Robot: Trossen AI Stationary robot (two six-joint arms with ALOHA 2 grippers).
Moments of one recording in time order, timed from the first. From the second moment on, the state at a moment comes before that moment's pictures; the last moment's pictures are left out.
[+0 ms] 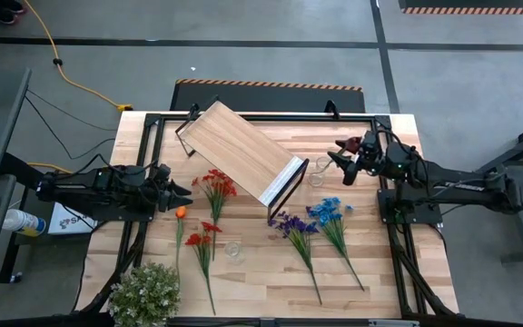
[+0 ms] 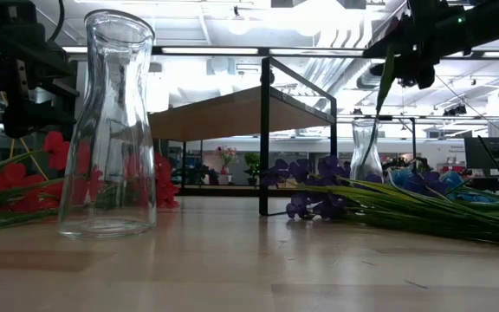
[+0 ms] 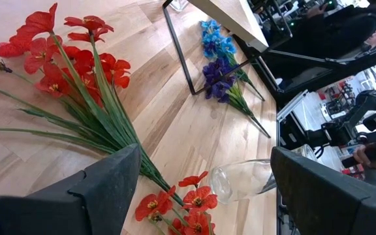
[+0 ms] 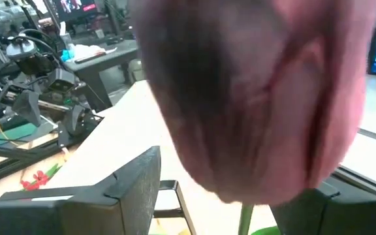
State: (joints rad) left arm -0.05 0.03 0.23 -0.58 -0.02 -0.91; right arm -0.24 0.55 0.41 0.01 0.25 0.29
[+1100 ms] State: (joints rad) left arm -0.05 0.03 0.23 -0.60 -0.02 -0.91; right arm -0.24 0.38 0.41 -0.16 0.23 0.34
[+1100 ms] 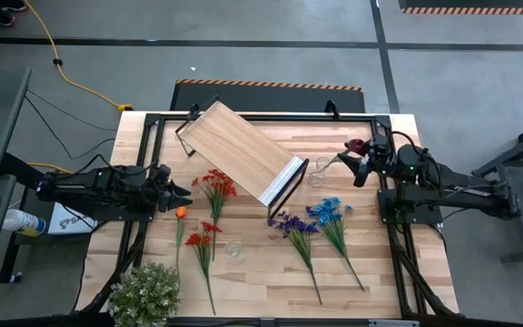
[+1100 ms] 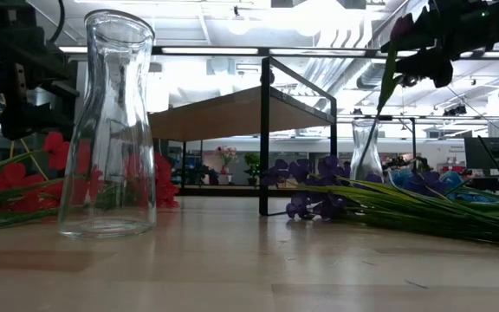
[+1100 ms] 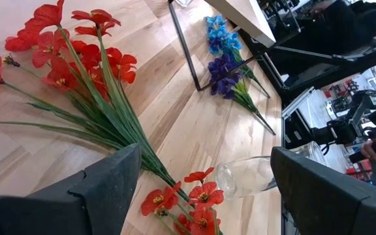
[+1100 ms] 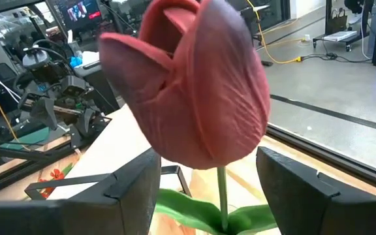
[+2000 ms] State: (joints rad) left arm -0.05 0.03 0.23 -0.60 -0.02 -0.91; right arm -0.24 0.29 0.41 -0.27 0.23 0.37
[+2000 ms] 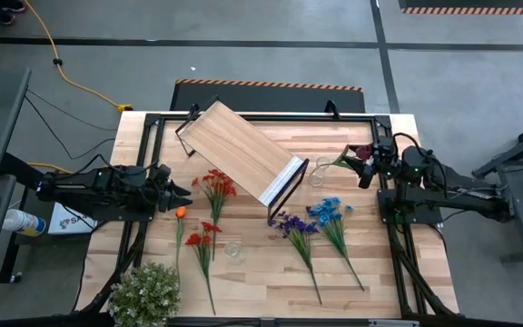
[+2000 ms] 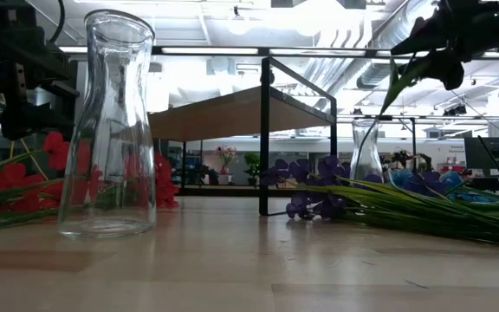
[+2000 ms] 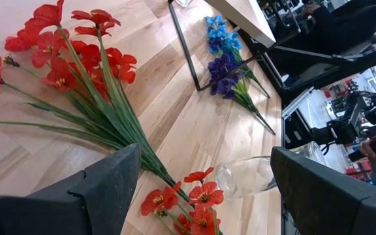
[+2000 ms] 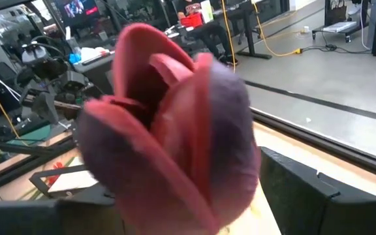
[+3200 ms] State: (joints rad) left arm -0.05 0.03 0.23 -0.60 -0.02 -0.91; right arm -0.24 0.27 0.79 -0.99 -0.27 0.79
